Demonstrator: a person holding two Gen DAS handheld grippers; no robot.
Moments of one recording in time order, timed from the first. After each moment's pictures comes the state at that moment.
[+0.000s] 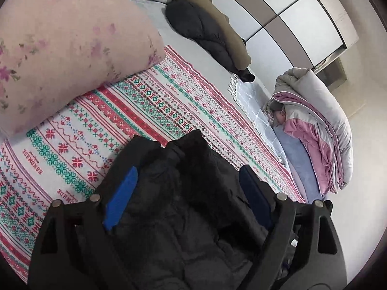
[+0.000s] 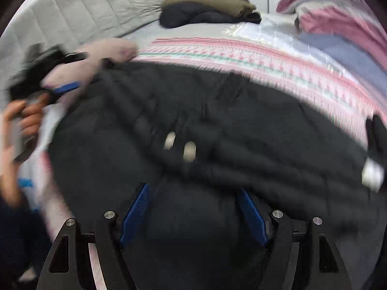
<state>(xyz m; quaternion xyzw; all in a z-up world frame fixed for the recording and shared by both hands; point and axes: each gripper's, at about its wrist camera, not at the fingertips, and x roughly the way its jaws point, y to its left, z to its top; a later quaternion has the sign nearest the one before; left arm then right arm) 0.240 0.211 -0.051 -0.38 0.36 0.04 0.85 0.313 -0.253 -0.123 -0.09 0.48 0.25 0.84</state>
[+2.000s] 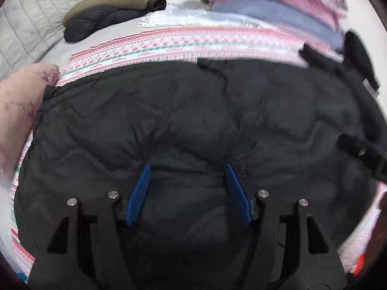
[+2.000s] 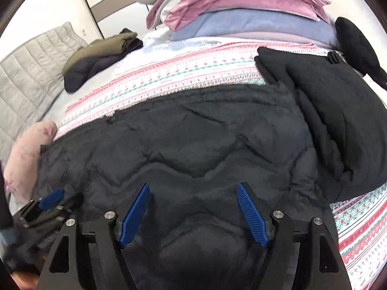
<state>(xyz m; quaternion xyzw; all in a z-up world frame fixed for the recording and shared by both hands) 0.202 -0.060 -0.089 0.04 0.48 -0.02 0.88 0.258 -0.384 -0.101 0.10 0.47 0.01 0.87</state>
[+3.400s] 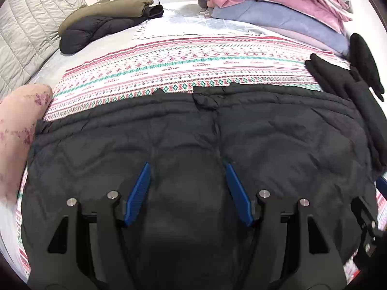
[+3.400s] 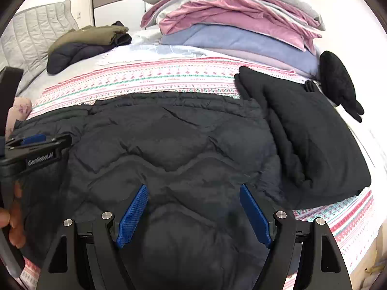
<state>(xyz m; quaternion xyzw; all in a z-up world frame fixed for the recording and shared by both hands) 0.252 -0.071 -0.063 0.05 0.47 -0.03 0.88 0.234 -0.365 -0.084 -0.02 0.45 -0.07 0.89</state>
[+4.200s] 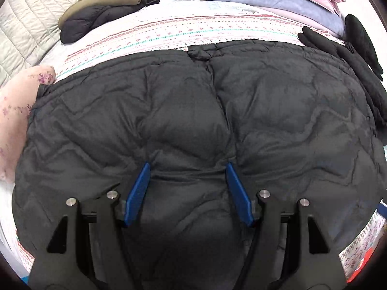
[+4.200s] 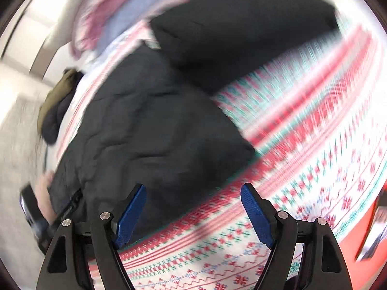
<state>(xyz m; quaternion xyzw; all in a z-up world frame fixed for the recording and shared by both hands) 0.210 -0.070 -0.093 0.07 0.50 -0.03 0.87 0.128 -0.511 -0.130 0.36 0.51 -0.09 0.77</state>
